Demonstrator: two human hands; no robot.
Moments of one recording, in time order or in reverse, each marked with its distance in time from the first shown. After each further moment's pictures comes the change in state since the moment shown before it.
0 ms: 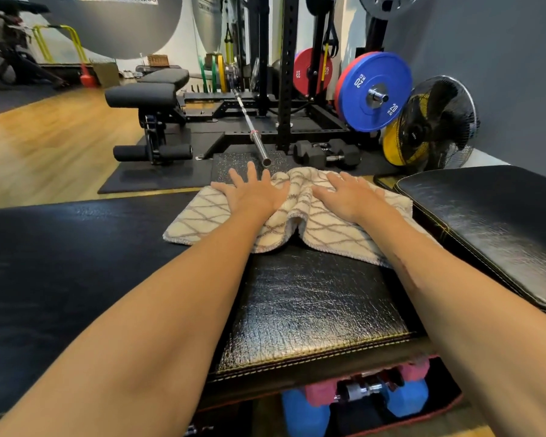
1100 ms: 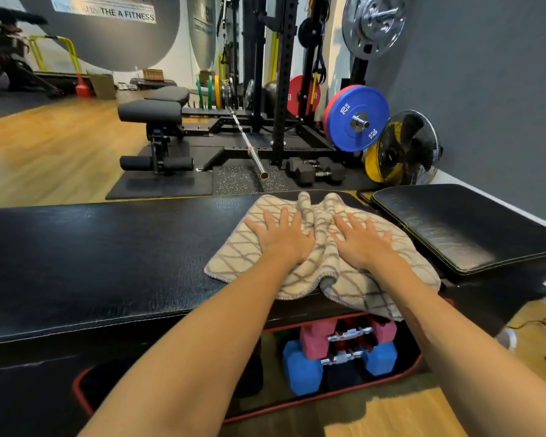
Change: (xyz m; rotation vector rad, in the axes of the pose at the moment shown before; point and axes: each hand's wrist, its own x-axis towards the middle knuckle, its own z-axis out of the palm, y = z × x) left_hand -0.151 -0.006 -0.005 -0.033 -0.032 0.171; right_hand -0.161 -0.015 -0.008 -0.114 -0.068 0.072
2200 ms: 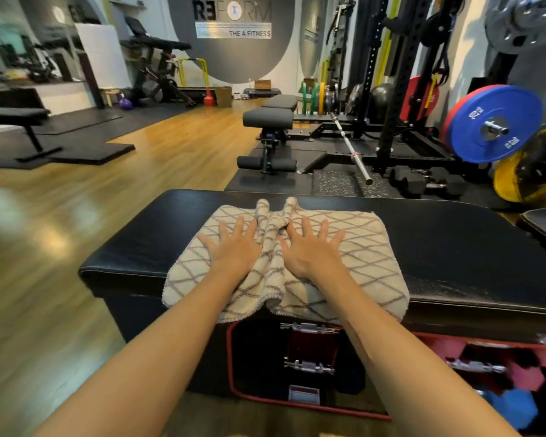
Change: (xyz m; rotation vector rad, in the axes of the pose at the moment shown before) left_hand -0.123 -0.282 -0.025 -0.015 0.028 -0.453; right_hand -0.069 -0.301 0.067 -0.046 -0.005 -0.446
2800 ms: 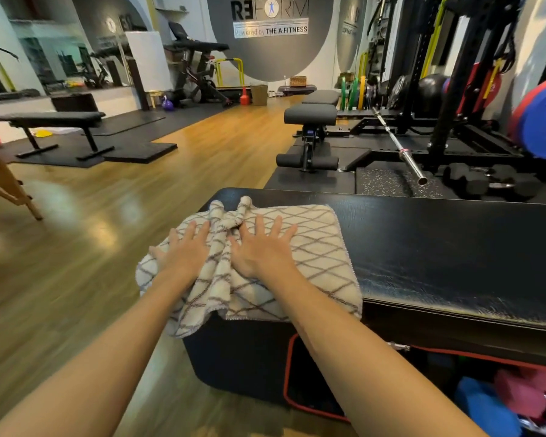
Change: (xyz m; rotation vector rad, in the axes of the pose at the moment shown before) left_hand 0.012 -0.199 -0.013 0.017 0.051 -0.227; right_hand 0.031 -0.191 0.024 0.031 -0.057 -0.211
